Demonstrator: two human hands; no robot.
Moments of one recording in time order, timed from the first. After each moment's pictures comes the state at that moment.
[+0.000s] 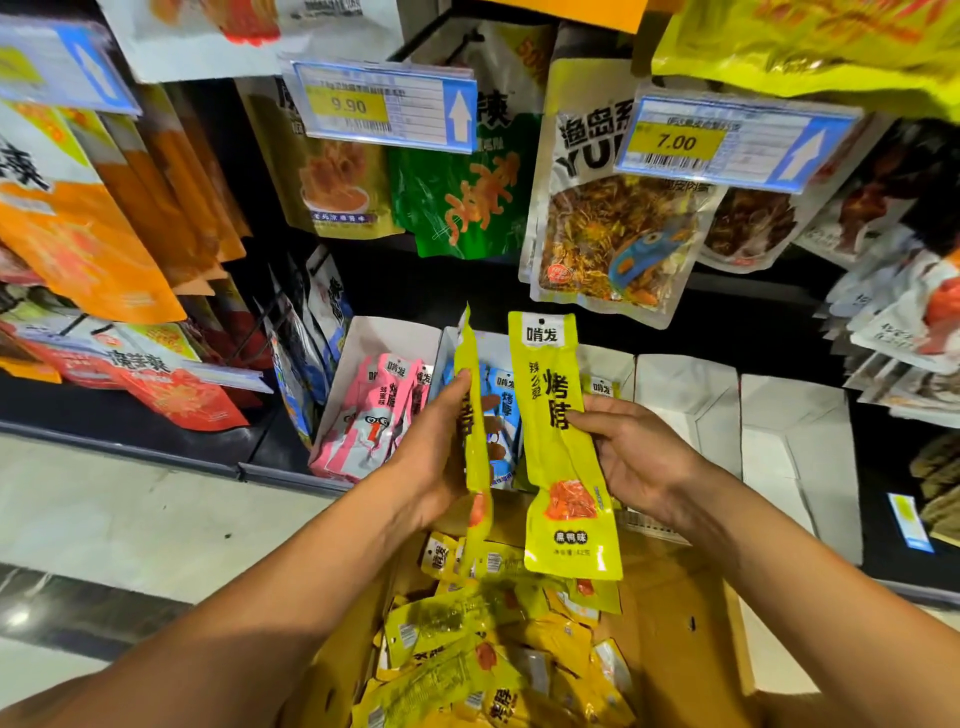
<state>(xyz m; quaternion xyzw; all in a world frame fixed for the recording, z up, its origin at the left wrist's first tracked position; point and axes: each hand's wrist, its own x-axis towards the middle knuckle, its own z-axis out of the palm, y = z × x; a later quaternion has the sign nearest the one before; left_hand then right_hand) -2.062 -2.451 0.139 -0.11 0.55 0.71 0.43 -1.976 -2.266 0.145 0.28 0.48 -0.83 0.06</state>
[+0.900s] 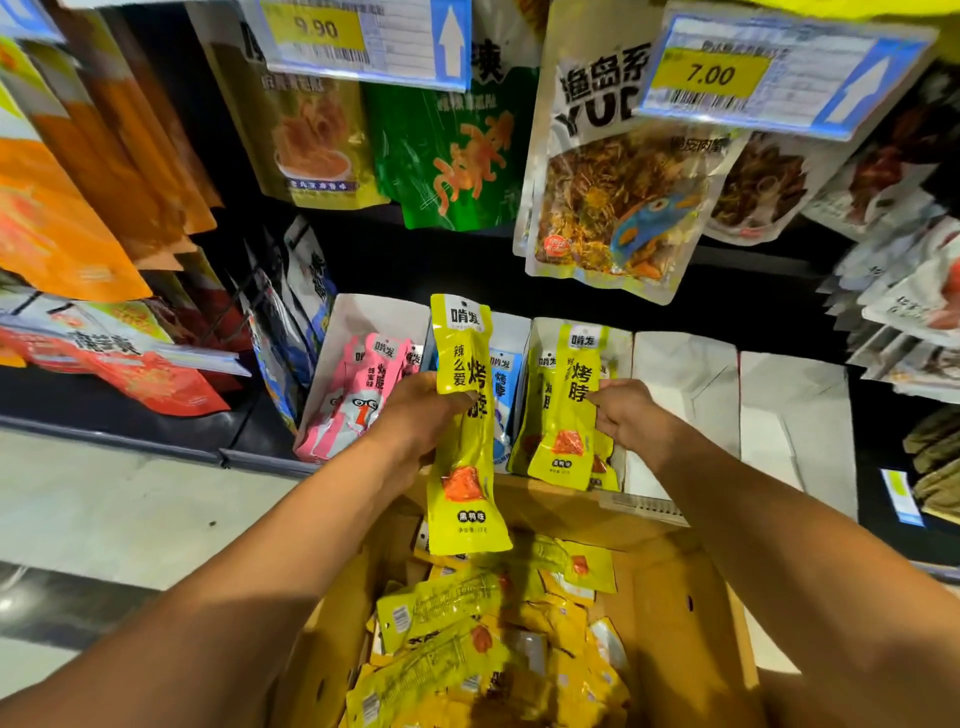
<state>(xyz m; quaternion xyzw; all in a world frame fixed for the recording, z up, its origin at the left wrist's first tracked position) -2.089 -2.454 0.116 -0.05 0.72 0.60 0.35 -2.042 -2.188 0.018 0.51 0.59 -0.63 0.00</state>
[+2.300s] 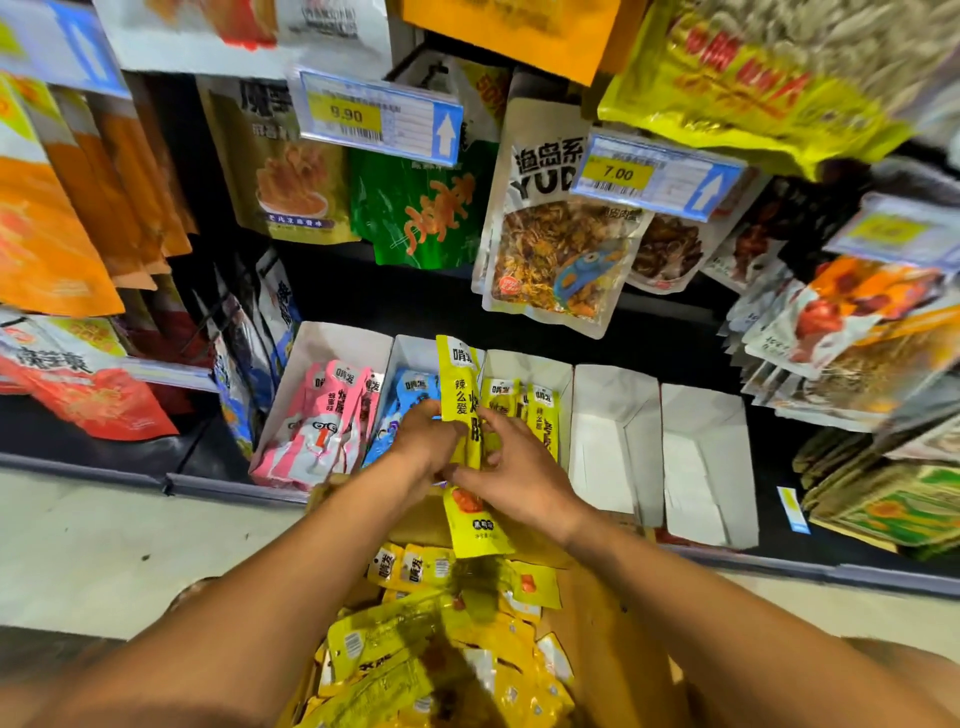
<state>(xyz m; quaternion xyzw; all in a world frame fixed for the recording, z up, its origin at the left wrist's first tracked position) -2.068 -2.419 0.092 -0.05 0.71 0.61 0.35 -1.975 -2.316 0.093 0.23 0.91 -0.35 0.03</state>
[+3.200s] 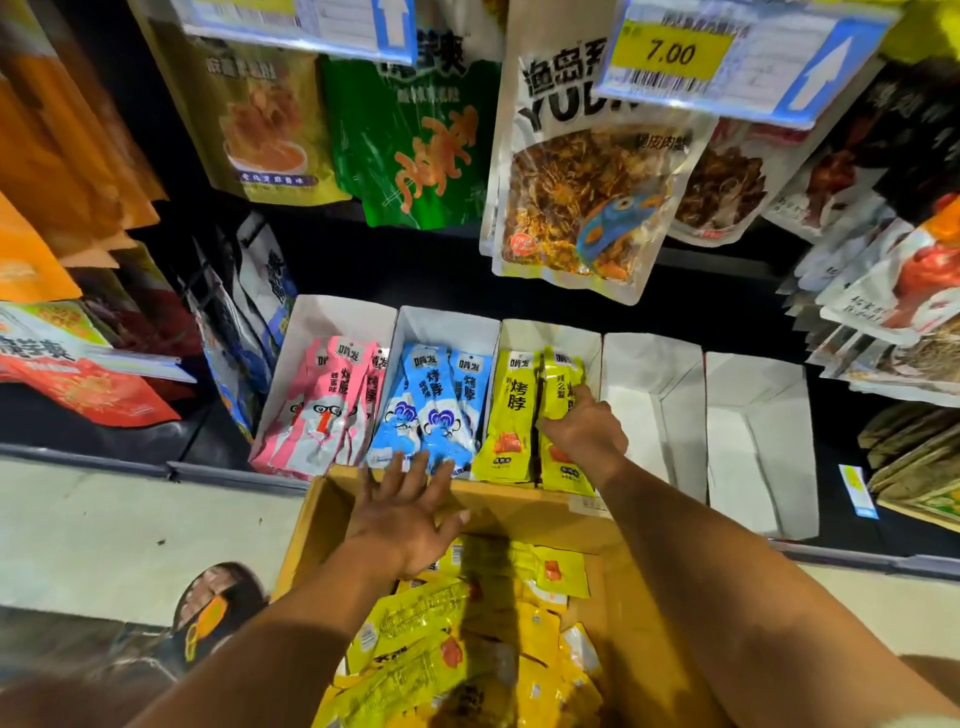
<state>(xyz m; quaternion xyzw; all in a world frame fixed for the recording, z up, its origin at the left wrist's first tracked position) -2.050 -2.468 -0.010 0.33 0.89 -0.07 0.30 -2.023 -2.200 -0.017 0.44 0.87 -0.22 0.06</state>
